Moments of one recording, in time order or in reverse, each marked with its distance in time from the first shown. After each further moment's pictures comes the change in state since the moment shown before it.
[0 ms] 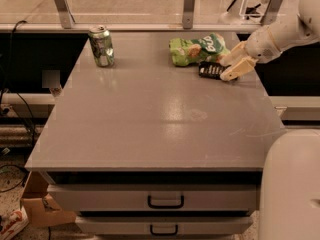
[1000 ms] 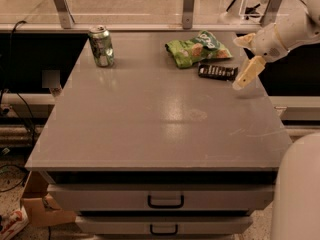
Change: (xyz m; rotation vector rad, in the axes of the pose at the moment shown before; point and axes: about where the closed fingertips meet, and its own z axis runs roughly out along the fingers) arm -0.003 0.006 -0.016 0.031 0.020 0.011
